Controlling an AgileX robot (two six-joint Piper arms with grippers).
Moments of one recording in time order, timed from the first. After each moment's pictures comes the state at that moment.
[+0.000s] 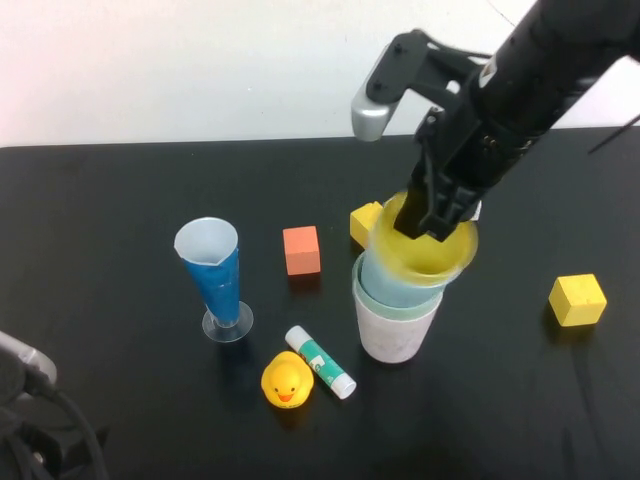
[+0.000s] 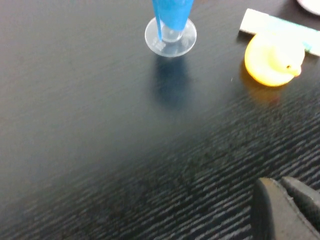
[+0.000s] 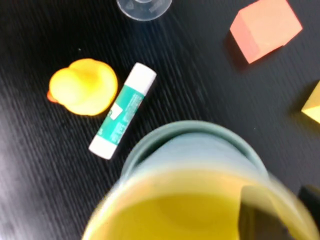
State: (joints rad) right arm 0.51 1.87 -1.82 0.30 1.25 -0.73; left arm -0.57 0.66 -0.60 0.12 0.76 -0.21
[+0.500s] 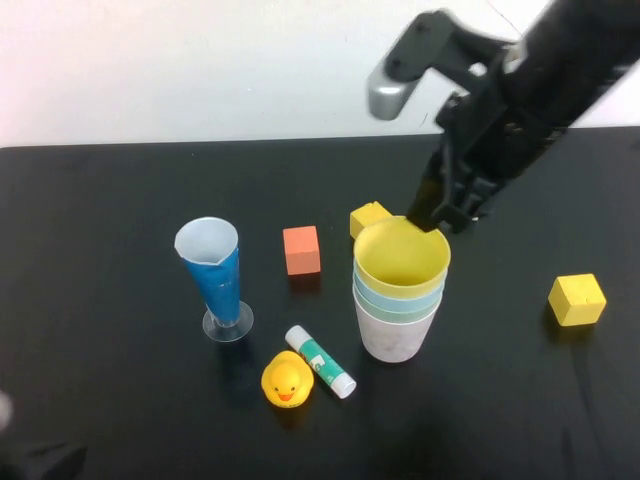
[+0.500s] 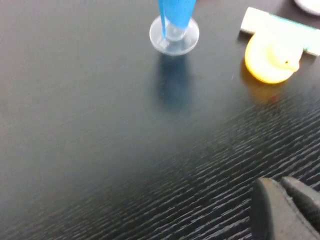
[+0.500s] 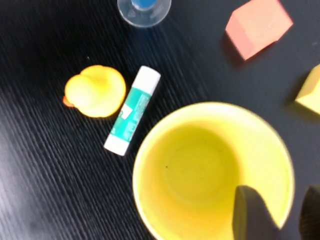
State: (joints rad) right arm 0.51 1.78 -1.78 0.29 1.25 -0.65; left arm -0.57 0.54 -0.54 0.12 0.76 -0.22
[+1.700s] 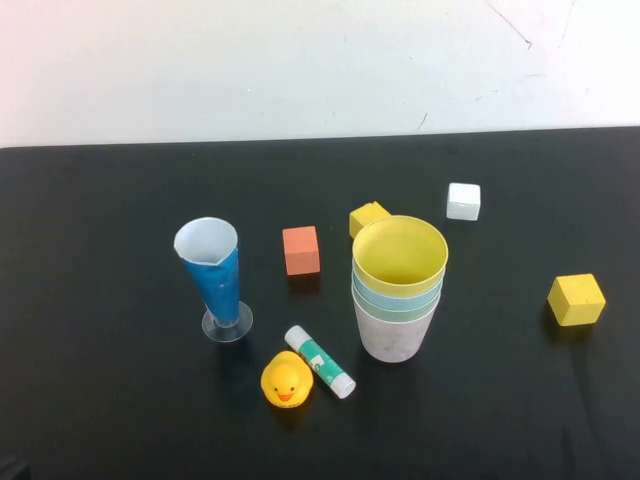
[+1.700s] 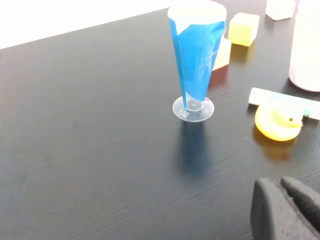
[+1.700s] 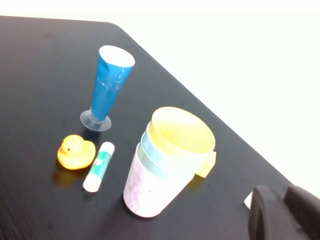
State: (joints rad) right arm 0.51 0.54 -0.58 0.51 0.42 -0.94; left arm -0.57 0.11 -0.32 0.23 0.63 -0.26
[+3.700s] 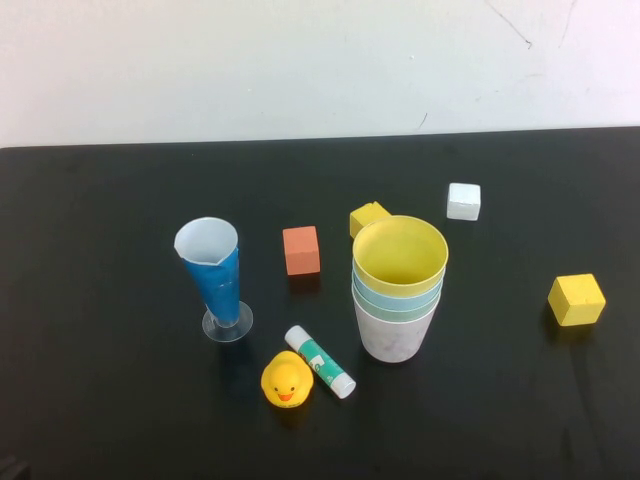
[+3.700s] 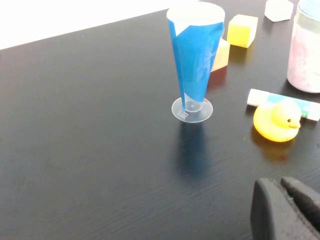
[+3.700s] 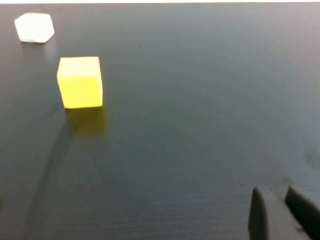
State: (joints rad) right arm -0.02 -0.01 0.03 -0.10 0.39 0.09; left arm -0.57 0.10 -0.32 0.23 0.63 -0.26
